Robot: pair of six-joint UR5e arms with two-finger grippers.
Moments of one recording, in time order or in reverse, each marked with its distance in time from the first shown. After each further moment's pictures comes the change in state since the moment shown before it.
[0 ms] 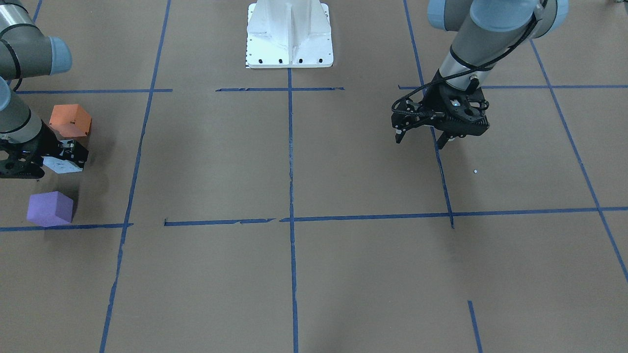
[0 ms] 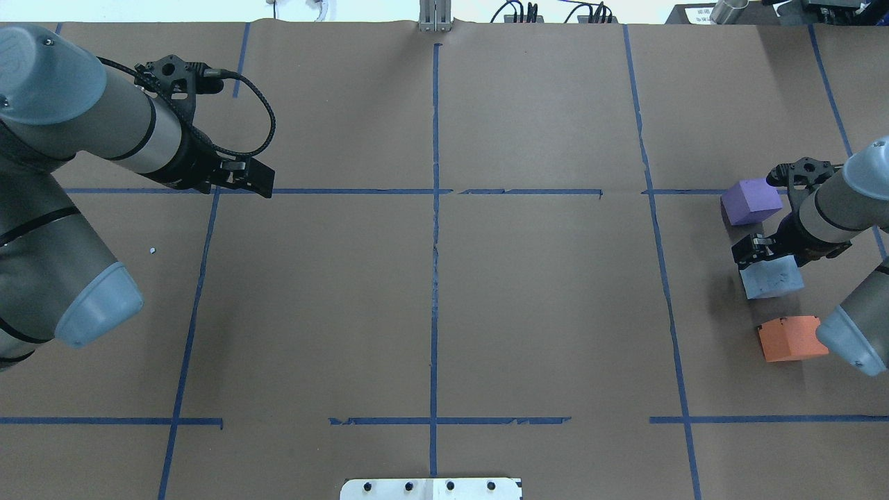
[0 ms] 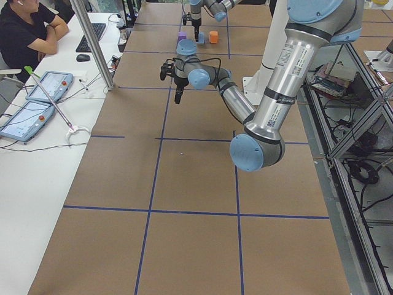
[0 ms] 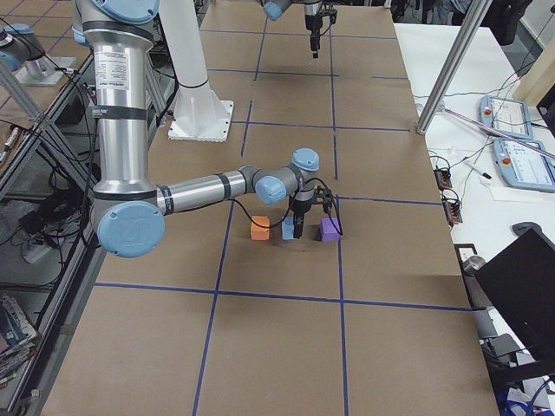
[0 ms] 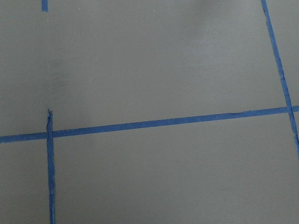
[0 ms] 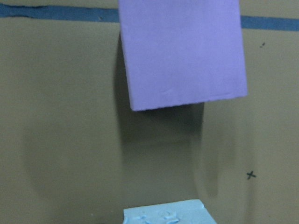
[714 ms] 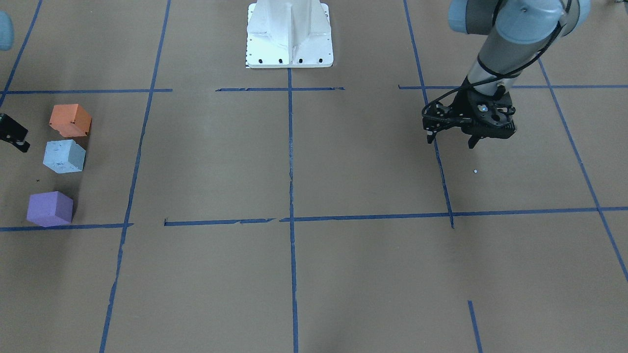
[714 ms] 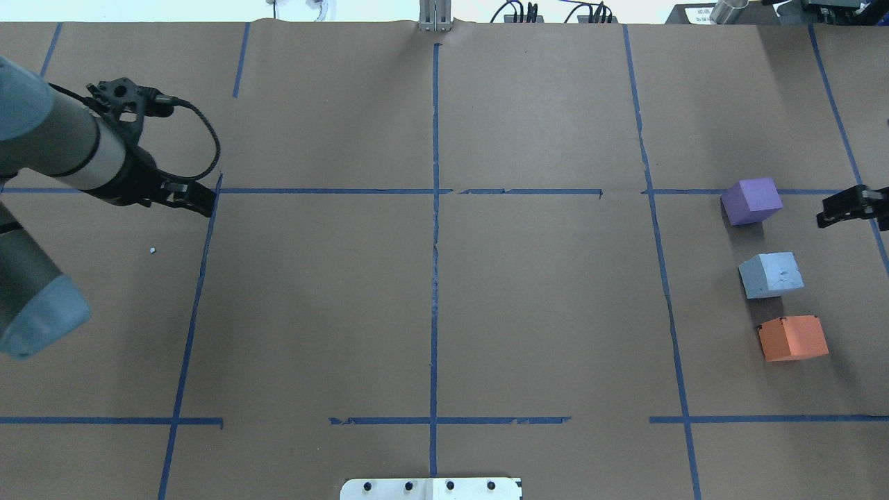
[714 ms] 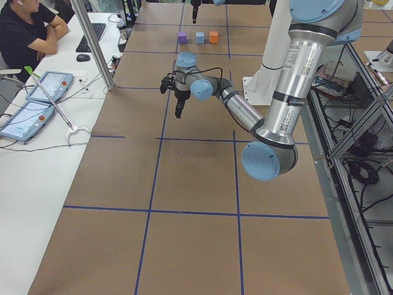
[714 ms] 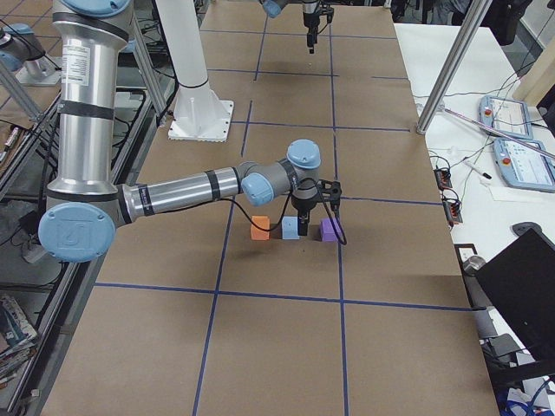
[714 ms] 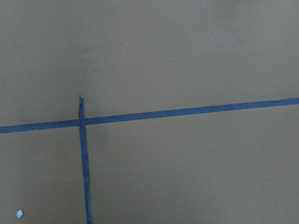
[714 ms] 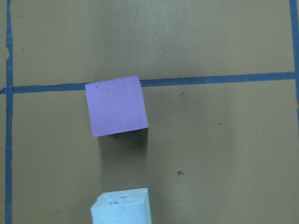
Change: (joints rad) left arm -0.068 0.186 -0.047 0.016 -0.015 0.226; right arm 0.322 -0.111 0.135 -0.004 0.190 -0.200
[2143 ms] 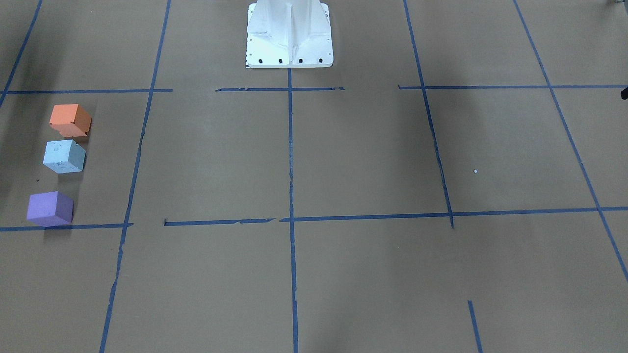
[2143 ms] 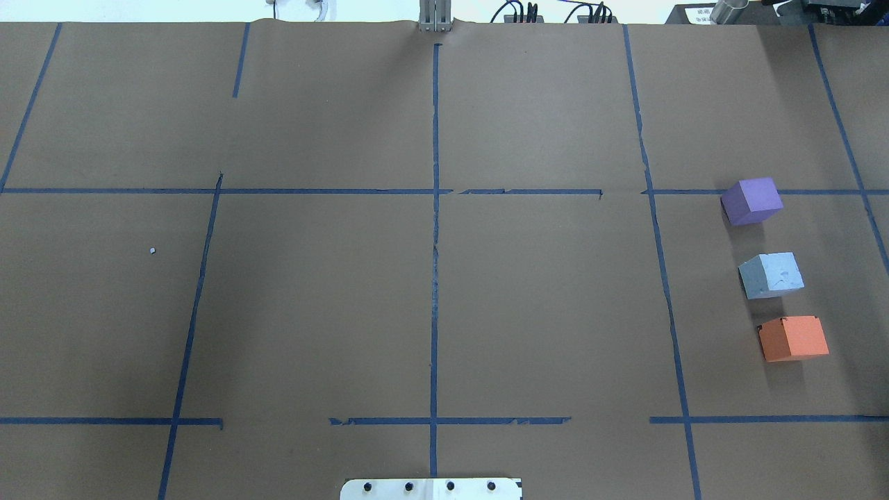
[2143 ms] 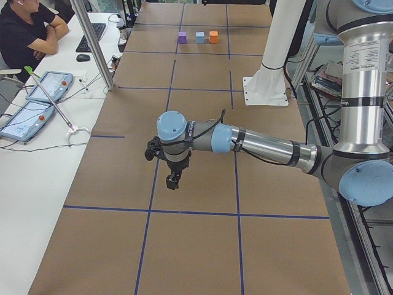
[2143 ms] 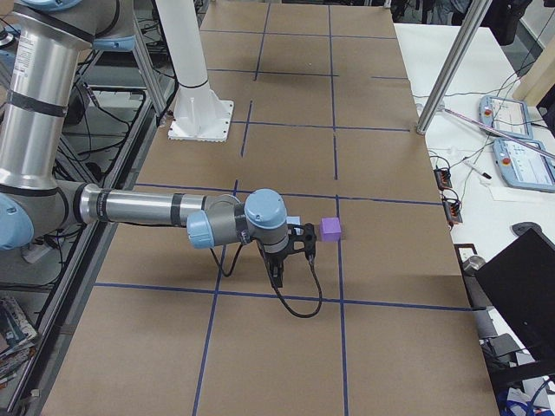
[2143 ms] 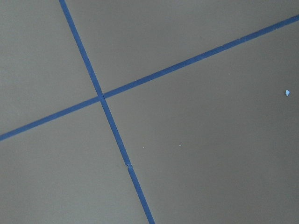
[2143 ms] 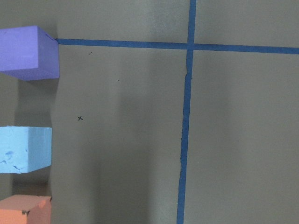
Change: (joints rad) left arm -0.633 0.285 0.111 0.270 -0.367 0.957; right arm 0.268 -0.195 -0.030 0.004 0.115 -0.428
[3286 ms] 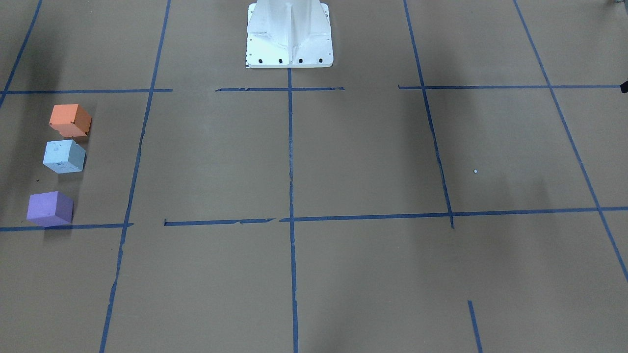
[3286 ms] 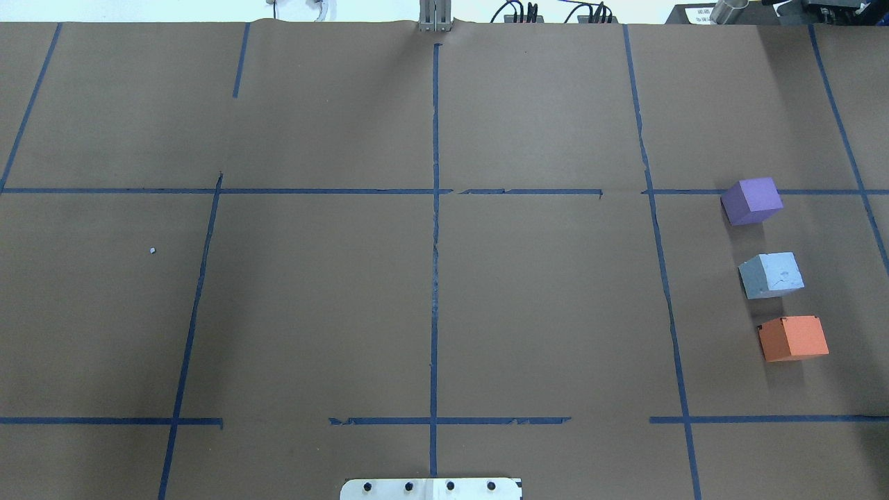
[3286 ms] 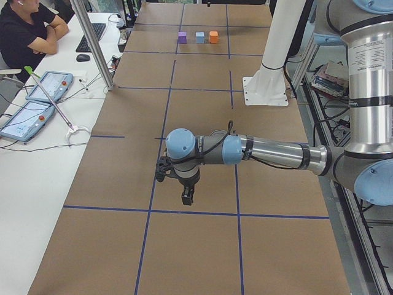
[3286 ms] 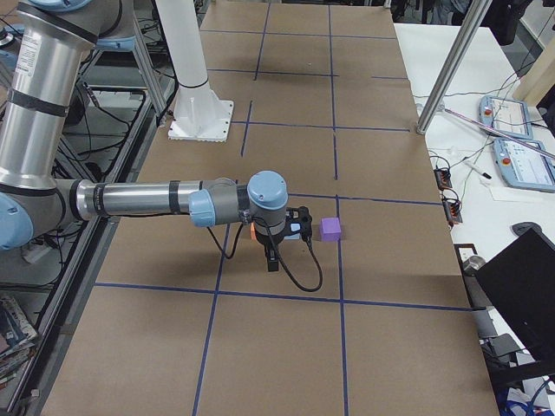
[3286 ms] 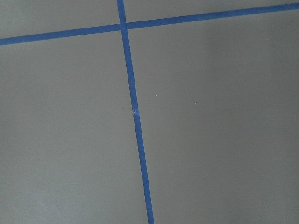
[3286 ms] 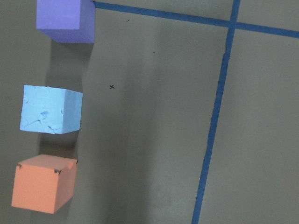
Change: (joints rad) left arm -0.009 0.071 0.013 0.007 0.035 -0.106; right arm -0.049 0.001 0.110 -0.205 0.005 -0.157
